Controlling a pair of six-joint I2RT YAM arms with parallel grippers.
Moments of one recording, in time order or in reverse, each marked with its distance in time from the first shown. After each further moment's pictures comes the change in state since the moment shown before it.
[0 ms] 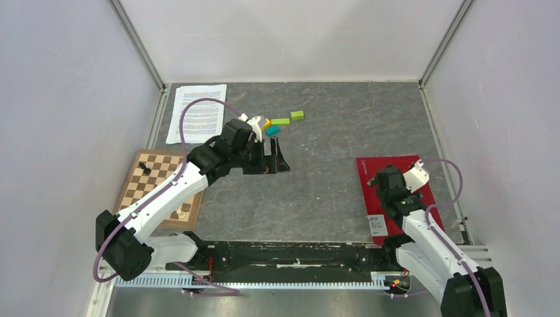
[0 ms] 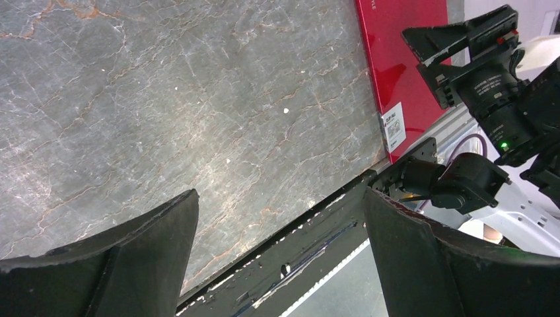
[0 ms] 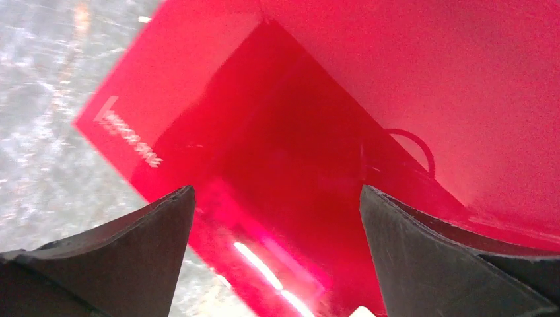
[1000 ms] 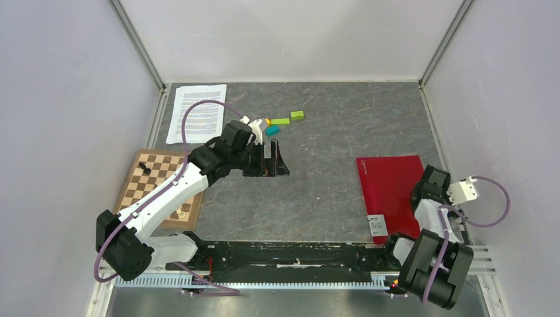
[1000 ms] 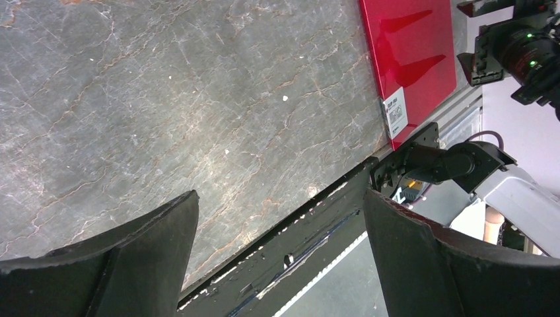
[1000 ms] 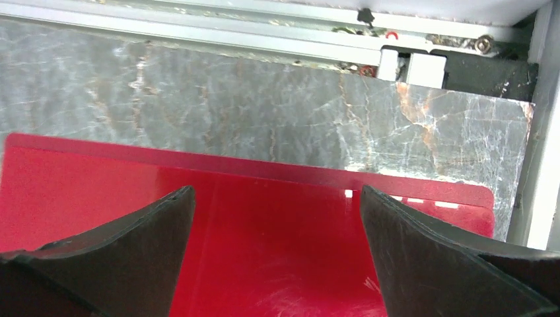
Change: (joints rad) left arm 0.008 0.000 -0.026 0.003 0.043 0.026; right arm -0.679 0.184 -0.002 0.196 0.064 -0.164
